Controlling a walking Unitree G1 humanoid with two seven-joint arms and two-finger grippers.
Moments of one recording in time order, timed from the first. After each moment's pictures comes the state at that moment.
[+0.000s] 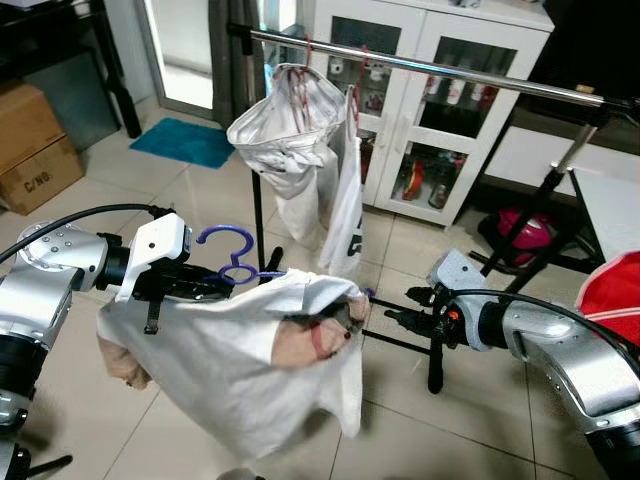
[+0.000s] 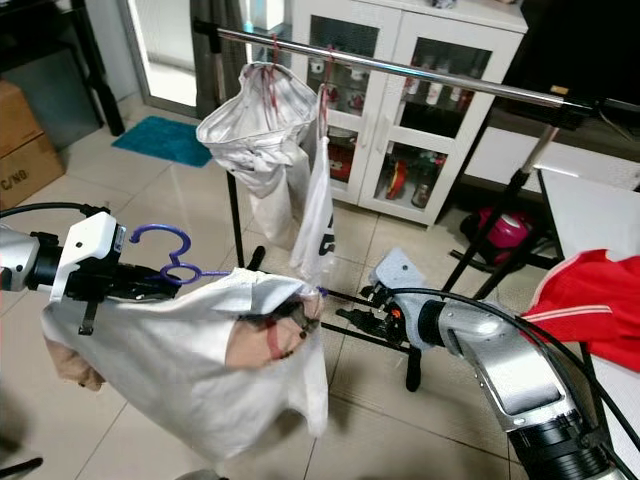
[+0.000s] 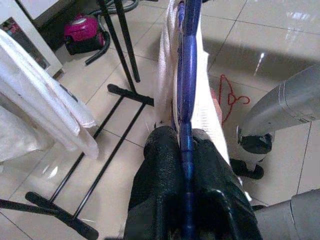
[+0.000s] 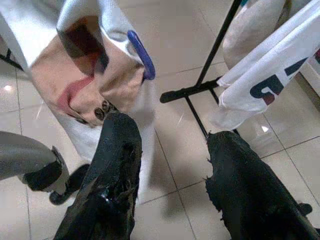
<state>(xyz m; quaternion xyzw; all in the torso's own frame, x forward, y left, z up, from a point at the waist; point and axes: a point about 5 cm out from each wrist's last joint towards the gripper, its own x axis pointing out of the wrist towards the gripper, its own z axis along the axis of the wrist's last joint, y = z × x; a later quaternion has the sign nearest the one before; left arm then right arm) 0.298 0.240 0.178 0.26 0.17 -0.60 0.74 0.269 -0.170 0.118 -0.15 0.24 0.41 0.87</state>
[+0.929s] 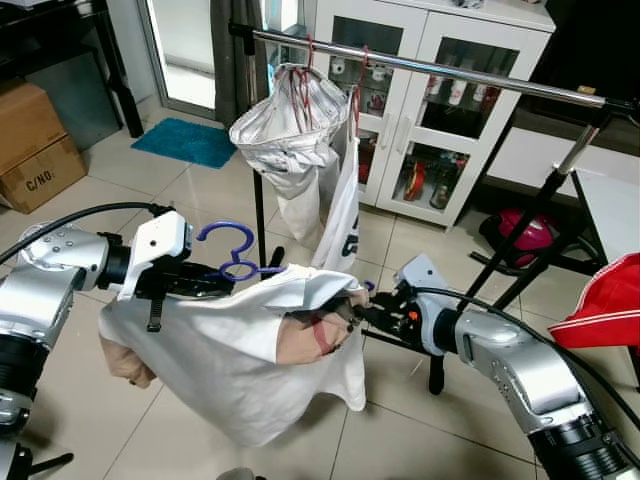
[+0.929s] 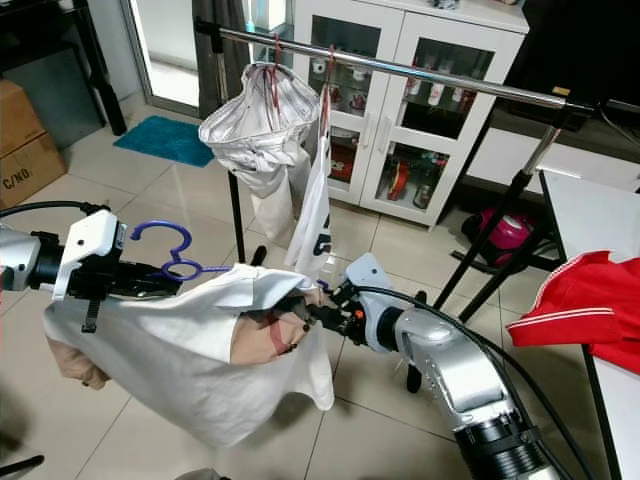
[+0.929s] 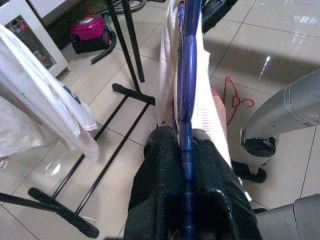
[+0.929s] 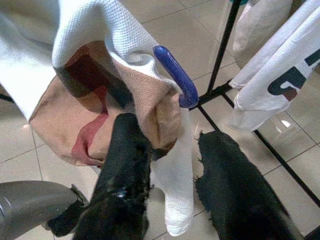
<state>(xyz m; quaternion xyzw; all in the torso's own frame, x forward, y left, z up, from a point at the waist) 0.299 0.240 0.177 0.25 0.17 -0.59 0.75 0.276 -0.131 0.094 -0.06 0.25 0.37 0.89</state>
